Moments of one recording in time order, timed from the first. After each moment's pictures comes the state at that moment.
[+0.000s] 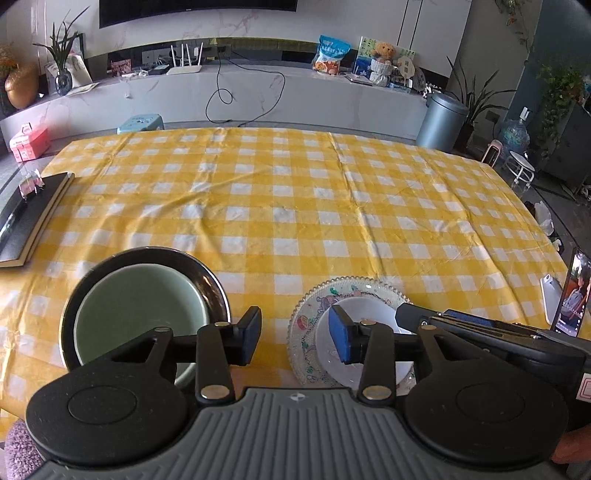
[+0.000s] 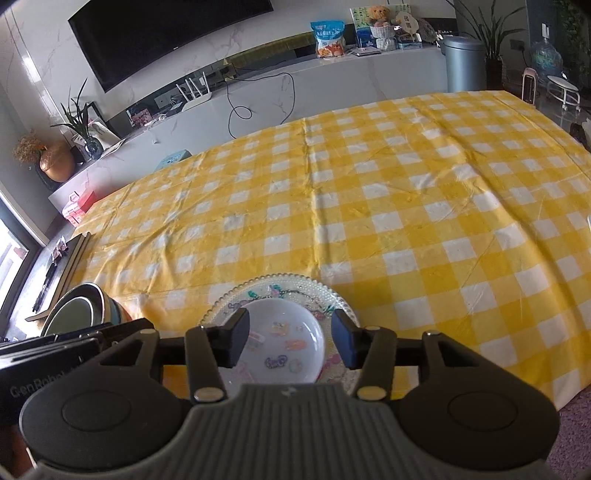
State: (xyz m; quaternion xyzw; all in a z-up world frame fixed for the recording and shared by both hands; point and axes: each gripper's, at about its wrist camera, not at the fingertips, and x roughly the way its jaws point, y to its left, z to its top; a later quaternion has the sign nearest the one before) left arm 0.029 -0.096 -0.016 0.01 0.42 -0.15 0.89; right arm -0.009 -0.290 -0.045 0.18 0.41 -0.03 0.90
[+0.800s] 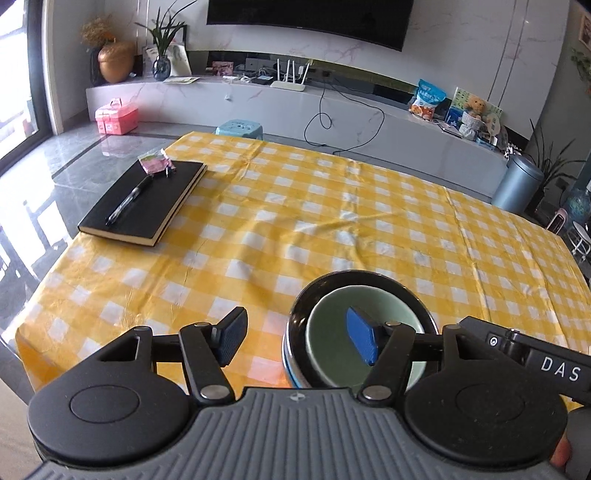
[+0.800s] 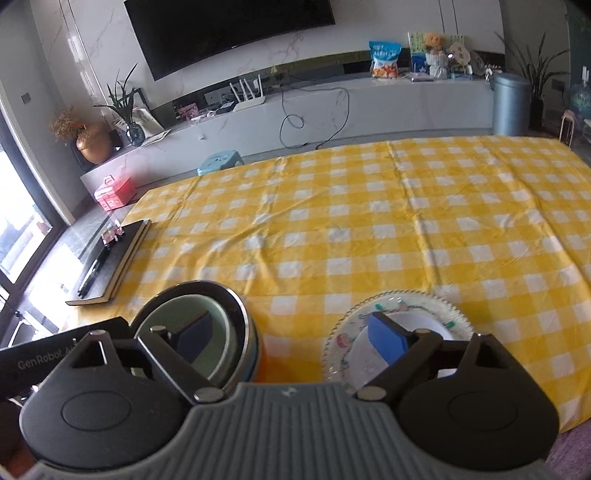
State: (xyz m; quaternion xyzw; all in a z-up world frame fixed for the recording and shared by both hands) left arm 0.034 0.043 -0.003 -0.07 0.40 -0.03 0.91; right arm 0.004 -0.182 -0.009 0.14 0.40 0.02 0.91
